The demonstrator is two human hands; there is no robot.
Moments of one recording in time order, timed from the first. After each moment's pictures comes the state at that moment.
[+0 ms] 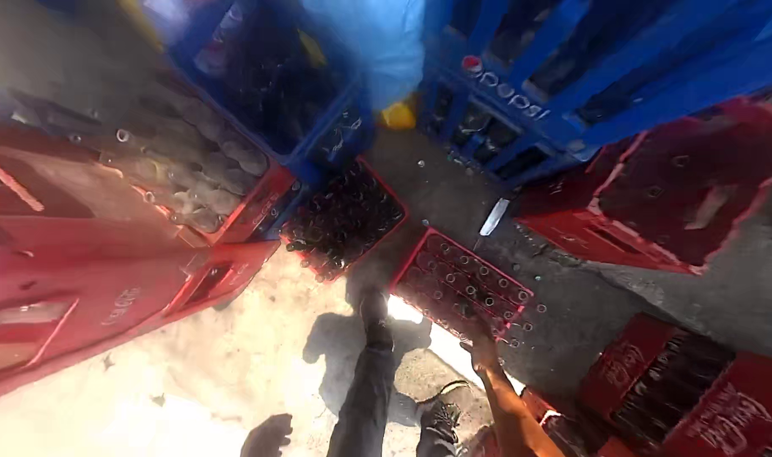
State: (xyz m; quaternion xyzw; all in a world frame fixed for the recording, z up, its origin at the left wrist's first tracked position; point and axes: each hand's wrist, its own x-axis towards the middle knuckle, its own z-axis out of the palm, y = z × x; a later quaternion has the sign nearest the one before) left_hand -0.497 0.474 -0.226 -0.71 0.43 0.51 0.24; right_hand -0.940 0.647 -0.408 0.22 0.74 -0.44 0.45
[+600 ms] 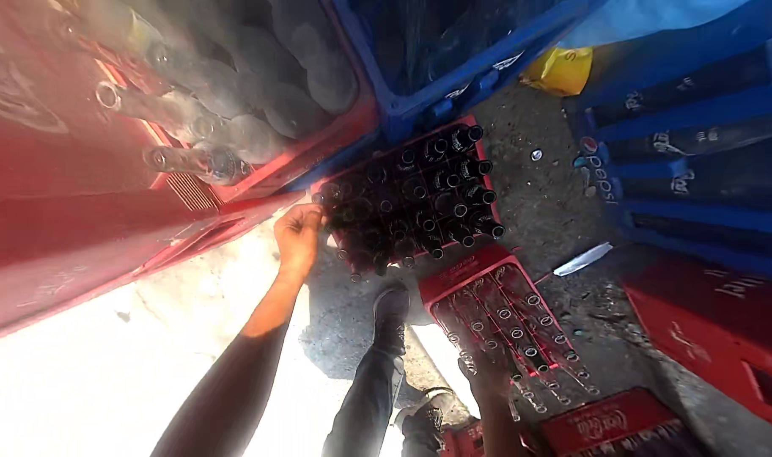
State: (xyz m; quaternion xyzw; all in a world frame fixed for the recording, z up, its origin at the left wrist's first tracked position) left_hand -0.665 0.162 -0.418 -0.68 0.51 0.47 -0.21; right_hand -0.911 0.574 -0.477 0.33 0.71 -0.42 0.45
